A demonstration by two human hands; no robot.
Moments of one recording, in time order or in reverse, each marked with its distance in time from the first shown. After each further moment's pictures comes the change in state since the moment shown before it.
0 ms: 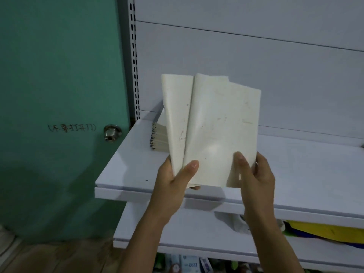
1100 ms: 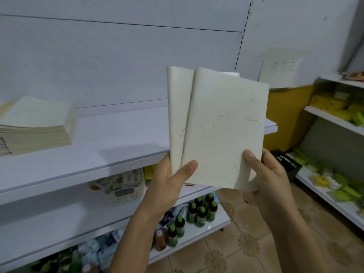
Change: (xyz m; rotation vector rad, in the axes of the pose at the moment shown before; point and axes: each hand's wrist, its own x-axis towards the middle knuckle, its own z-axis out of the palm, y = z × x) left_hand -0.152 -0.044 0.398 -0.069 -0.556 -0.098; right_hand -0.045 -0.036 -0.476 0.201 0.216 0.106
